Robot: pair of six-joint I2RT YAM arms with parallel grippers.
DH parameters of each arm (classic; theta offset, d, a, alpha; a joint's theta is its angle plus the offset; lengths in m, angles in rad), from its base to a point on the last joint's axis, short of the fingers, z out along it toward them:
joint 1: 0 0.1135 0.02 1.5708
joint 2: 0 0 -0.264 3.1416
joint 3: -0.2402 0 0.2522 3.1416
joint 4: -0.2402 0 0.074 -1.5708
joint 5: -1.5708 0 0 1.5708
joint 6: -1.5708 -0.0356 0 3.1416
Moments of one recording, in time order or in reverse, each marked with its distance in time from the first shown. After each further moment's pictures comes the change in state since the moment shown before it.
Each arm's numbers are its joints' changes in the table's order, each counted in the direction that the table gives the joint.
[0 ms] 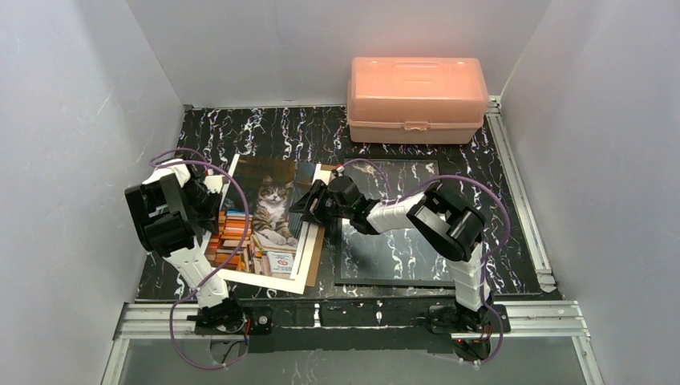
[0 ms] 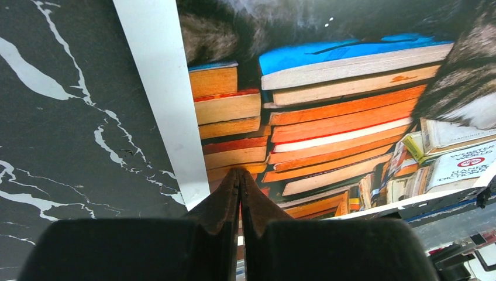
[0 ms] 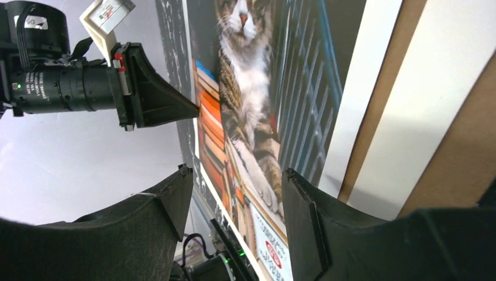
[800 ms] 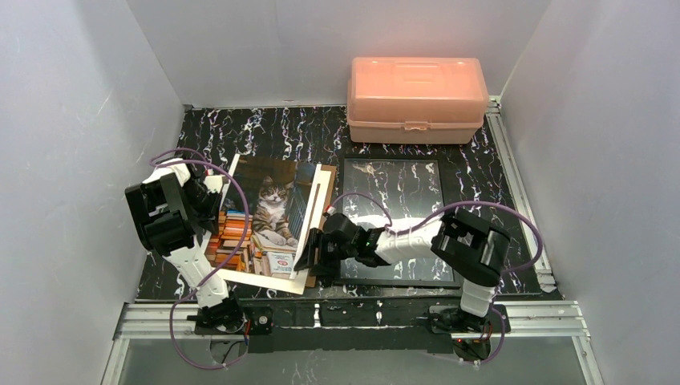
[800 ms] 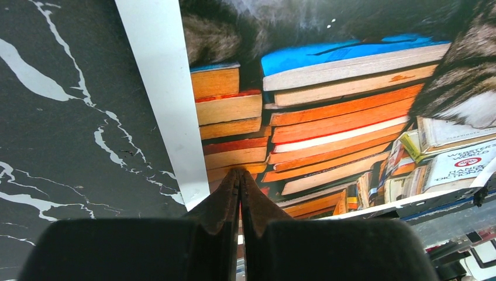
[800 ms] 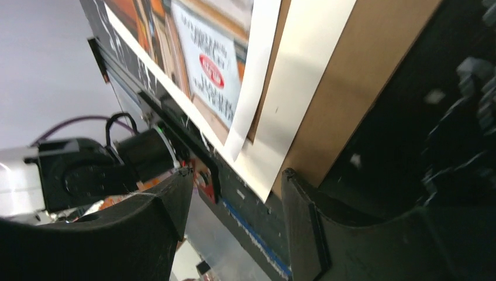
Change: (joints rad) left arm 0.000 -0.010 -0.010 -0.010 0.000 0.004; right arm 0.216 0.216 0.213 -0.240 0.062 0.029
